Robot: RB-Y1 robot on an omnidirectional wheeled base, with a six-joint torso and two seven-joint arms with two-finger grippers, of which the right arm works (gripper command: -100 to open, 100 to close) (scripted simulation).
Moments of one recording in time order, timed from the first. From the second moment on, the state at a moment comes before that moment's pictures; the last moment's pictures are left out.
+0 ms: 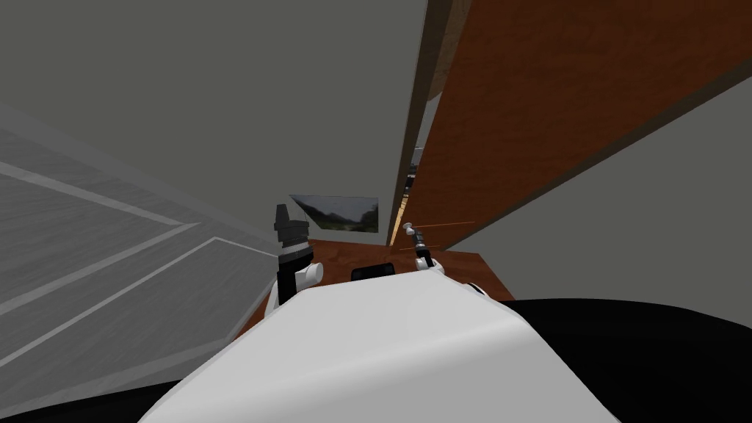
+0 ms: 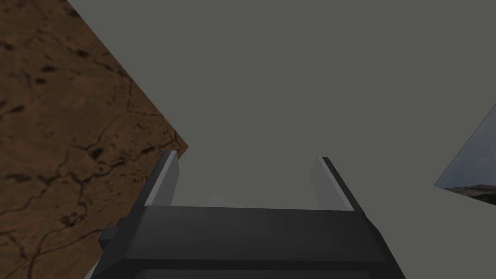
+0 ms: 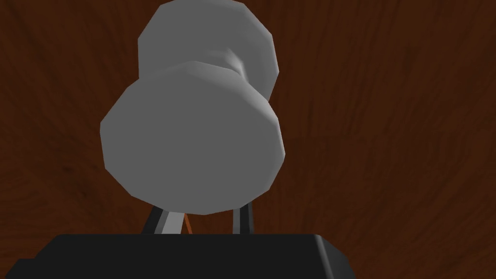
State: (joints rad) arm -0.02 -0.29 -0.03 -0.66 -0.17 -0.89 -0.20
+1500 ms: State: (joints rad) arm -0.03 -0.29 0.00 -0.65 -0.23 -0.88 -0.33
